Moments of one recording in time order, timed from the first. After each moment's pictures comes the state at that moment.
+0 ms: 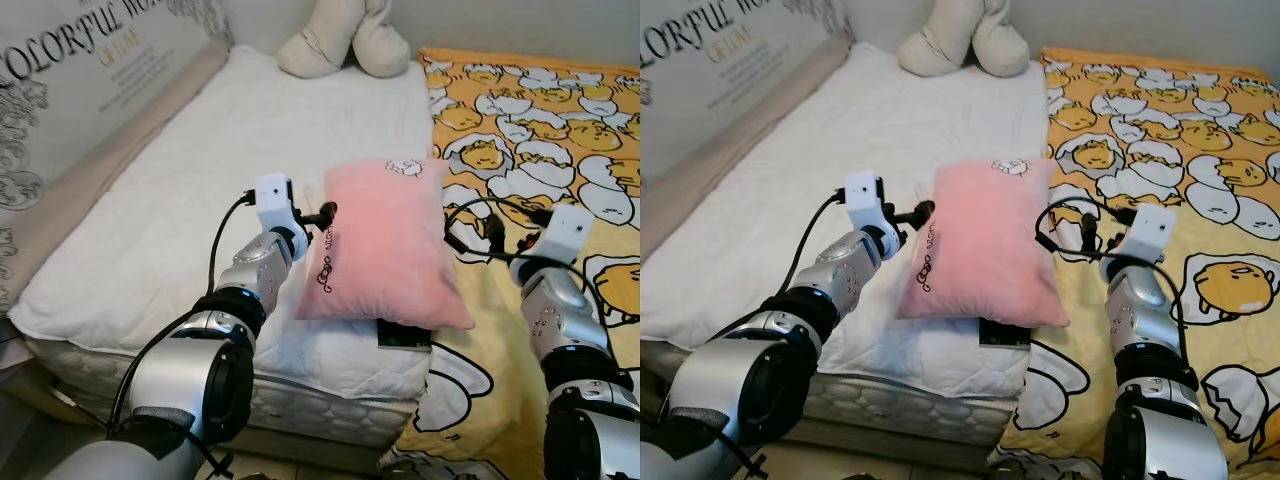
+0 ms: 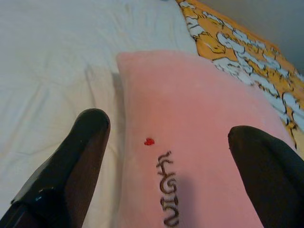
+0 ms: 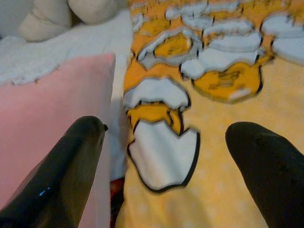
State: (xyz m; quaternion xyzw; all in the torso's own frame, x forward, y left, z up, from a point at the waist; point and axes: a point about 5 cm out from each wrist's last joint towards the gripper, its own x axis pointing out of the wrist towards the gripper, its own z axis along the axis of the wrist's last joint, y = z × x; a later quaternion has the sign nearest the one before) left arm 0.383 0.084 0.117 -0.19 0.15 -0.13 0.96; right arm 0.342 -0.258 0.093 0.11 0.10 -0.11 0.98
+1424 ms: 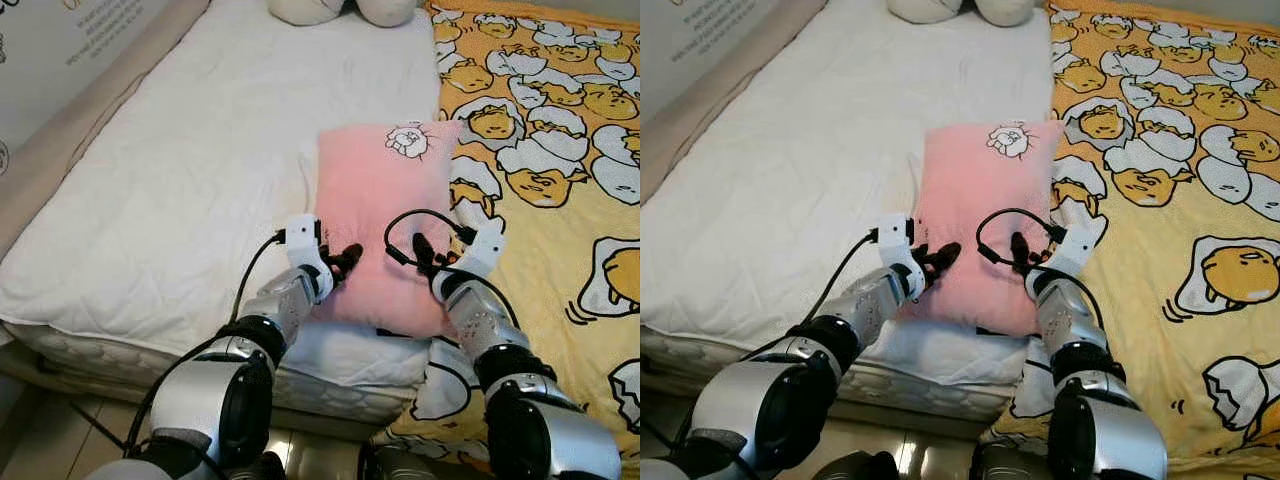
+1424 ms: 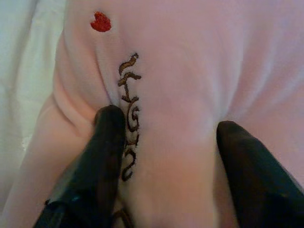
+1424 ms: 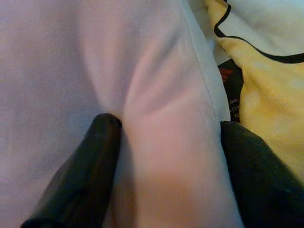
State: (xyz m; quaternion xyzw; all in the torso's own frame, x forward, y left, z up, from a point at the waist) left arm 0.348 0.044 0.069 -0.21 0.24 -0.20 0.92; right arm 0.346 -0.170 0.059 0.27 0.16 -0.02 0.95
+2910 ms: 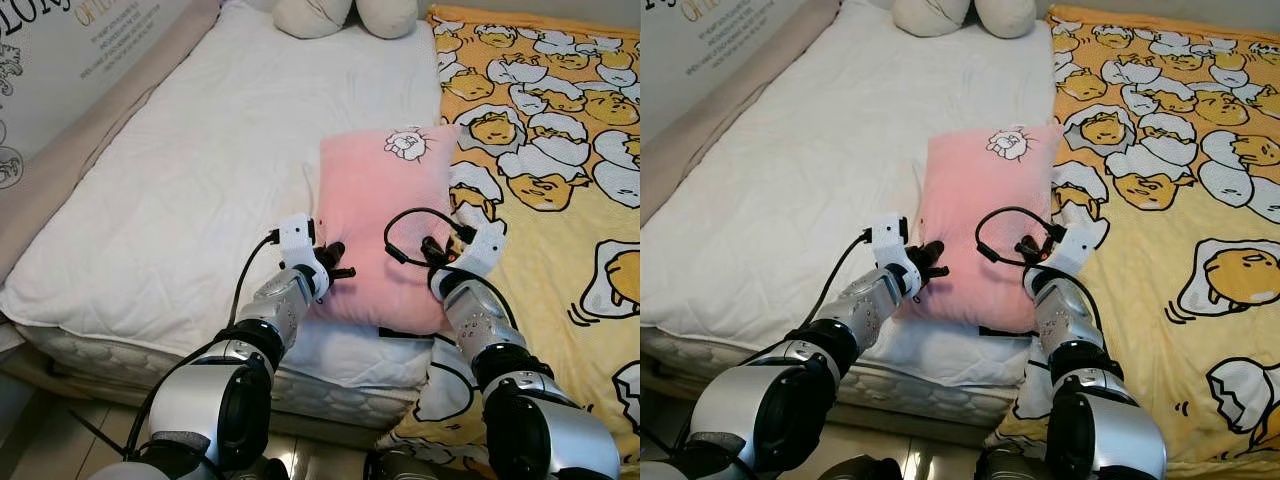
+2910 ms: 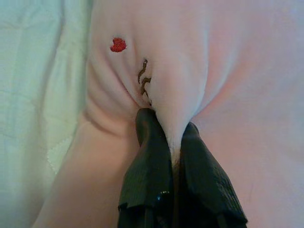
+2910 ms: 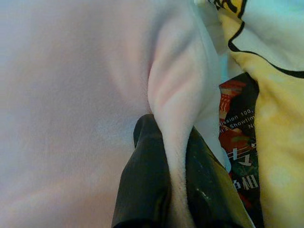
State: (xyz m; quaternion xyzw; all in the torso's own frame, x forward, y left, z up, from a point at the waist) left arm 0.350 0.049 0.072 -0.21 0.22 -0.18 0.94; right arm 0.348 -0.170 0.061 0.25 0.15 -0.02 0.96
